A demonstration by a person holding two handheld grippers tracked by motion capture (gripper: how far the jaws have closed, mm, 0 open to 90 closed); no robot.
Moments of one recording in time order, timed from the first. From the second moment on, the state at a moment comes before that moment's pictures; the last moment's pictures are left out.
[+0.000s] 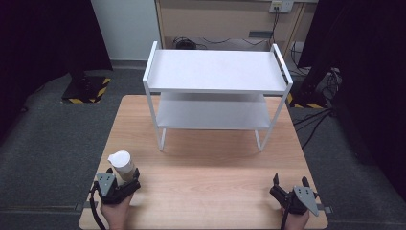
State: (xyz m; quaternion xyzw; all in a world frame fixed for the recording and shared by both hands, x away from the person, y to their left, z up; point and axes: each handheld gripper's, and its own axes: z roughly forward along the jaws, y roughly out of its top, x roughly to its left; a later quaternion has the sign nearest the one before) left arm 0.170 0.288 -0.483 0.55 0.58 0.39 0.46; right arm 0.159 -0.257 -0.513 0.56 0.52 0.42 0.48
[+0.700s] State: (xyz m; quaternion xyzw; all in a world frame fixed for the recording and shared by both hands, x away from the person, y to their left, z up) left arm 0.175 0.284 -0.488 0.55 0.55 0.42 0.46; right arm 0.160 -0.257 -0.512 0.56 0.52 0.42 0.48
